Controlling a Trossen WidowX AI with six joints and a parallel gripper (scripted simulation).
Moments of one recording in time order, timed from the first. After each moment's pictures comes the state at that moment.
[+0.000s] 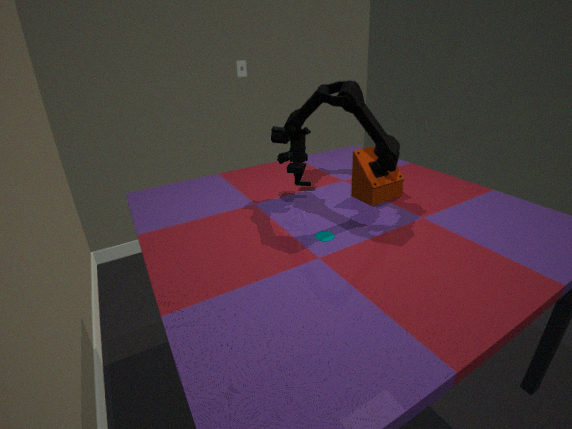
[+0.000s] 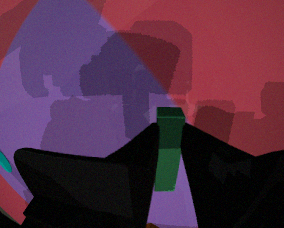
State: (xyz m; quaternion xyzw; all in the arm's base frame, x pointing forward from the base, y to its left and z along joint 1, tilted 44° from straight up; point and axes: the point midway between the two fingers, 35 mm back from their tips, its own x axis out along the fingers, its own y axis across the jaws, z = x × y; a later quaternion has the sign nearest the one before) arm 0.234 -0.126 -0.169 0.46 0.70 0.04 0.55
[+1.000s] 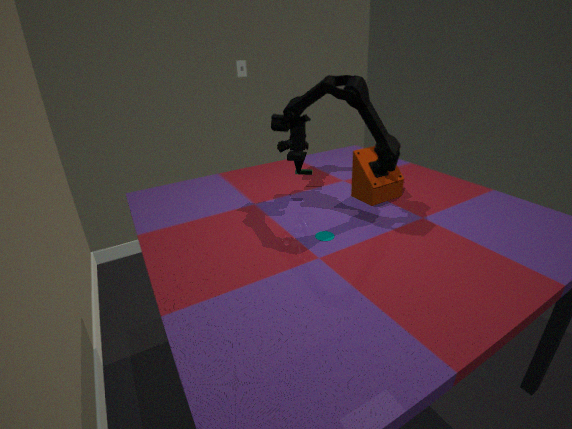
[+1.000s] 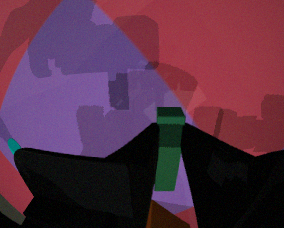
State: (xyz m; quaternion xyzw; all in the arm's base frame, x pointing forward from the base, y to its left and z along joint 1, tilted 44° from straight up) arm 0.231 -0.157 -0.133 0.46 0.70 0.04 0.54
